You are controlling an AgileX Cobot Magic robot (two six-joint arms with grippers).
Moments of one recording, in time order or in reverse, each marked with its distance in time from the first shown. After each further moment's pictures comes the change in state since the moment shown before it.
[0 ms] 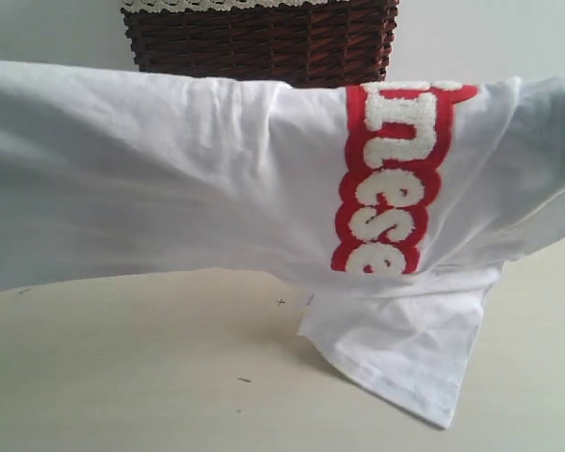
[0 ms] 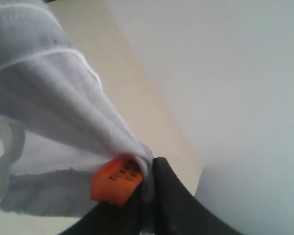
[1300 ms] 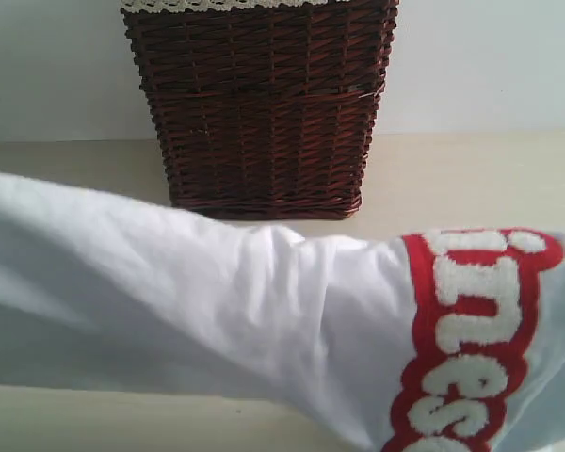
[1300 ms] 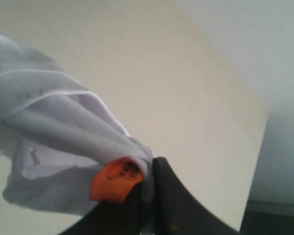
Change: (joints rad) left arm 0.000 -0.284 0.070 -0.142 0.279 -0.169; right arm -0.002 -0.227 0.027 0.156 0.387 0.013
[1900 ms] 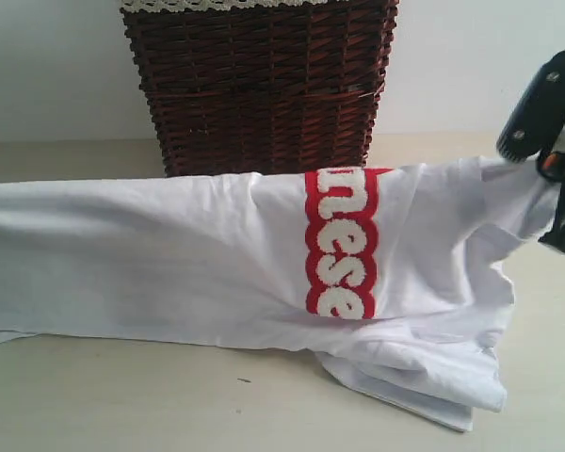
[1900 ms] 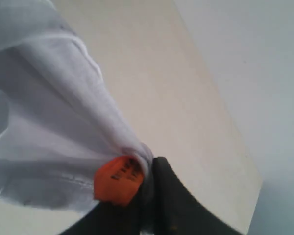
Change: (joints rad) left arm -0.023 0.649 0.284 -0.013 -0.886 0.227; right arm 0.000 0.732 0.076 -0.676 -0.743 0.534
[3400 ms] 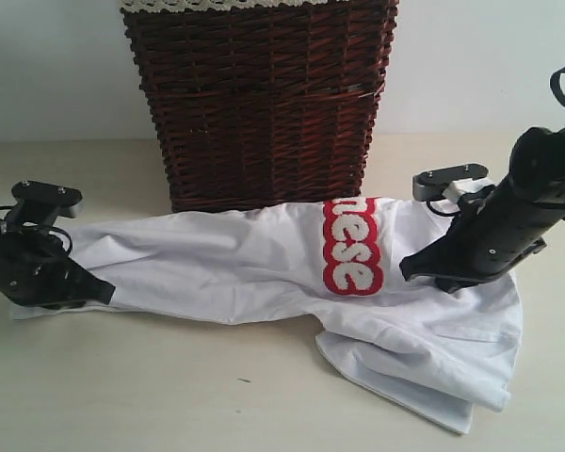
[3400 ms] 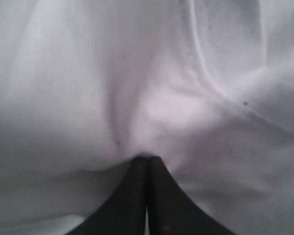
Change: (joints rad) left arm -0.286 0.711 -0.324 -0.081 0.154 -0.482; right arm 0.000 0.592 -0.255 1.076 0.122 -0.188
